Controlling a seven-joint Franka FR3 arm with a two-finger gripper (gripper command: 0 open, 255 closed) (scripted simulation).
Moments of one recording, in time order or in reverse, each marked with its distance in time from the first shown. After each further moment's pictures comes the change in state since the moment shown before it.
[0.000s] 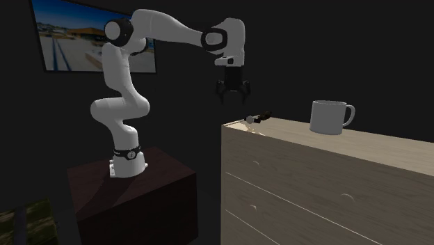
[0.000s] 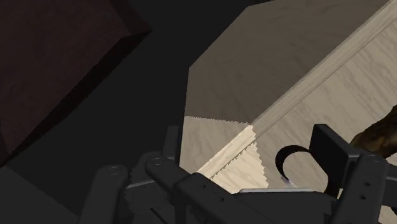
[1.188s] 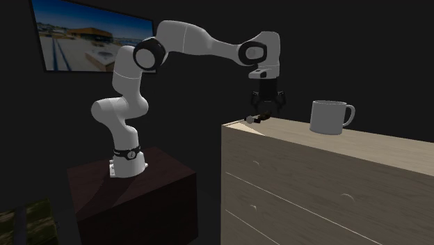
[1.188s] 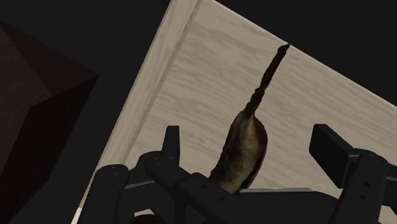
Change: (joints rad) arm 0.258 0.620 -0.019 0.524 -0.382 0.014 0.547
